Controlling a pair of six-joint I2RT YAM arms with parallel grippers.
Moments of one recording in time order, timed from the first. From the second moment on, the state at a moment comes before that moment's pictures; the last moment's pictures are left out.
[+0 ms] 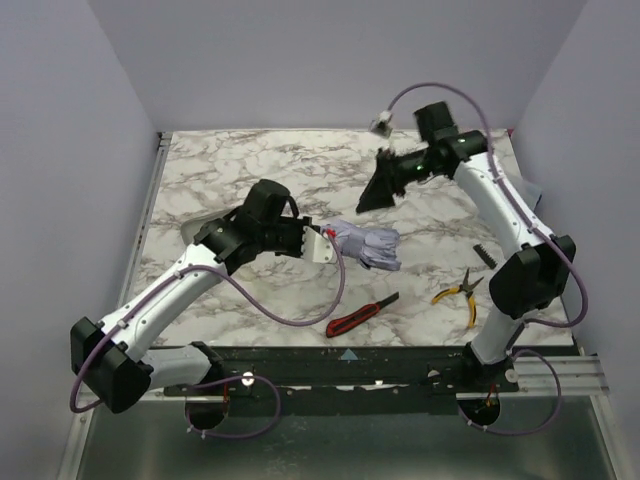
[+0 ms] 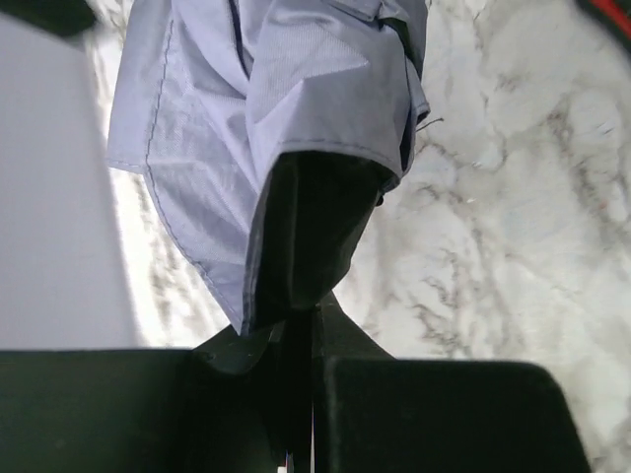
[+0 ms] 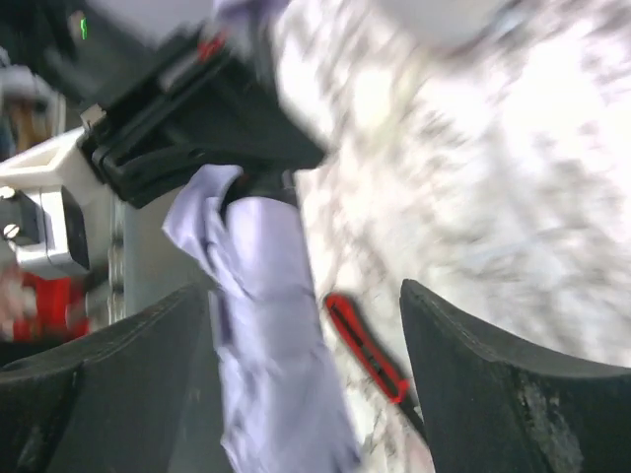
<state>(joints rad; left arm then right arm) -0.71 1.20 1.10 -0.61 0.31 1.16 0.43 1.76 1.76 -1.14 -1.10 -0.35</state>
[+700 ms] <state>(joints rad) -0.33 1.32 1.19 0.16 0.96 -0.50 0.06 1.48 1.31 0.34 -1.06 0.88</state>
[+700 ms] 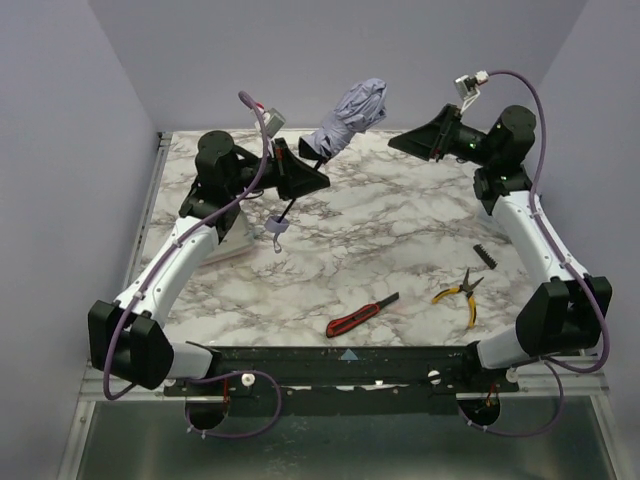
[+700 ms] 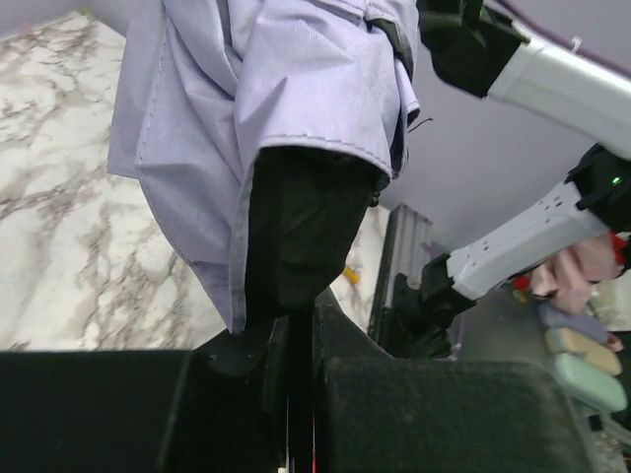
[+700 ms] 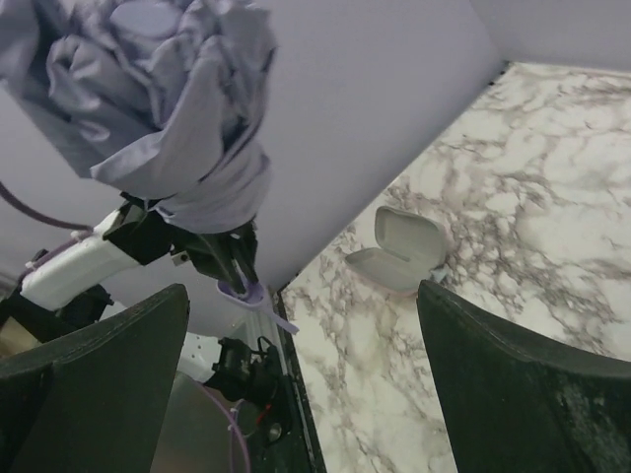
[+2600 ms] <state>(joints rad) -0.63 1.41 1.44 -0.52 0.24 0.24 0.40 1.57 1.53 0.11 -0.55 0.65</state>
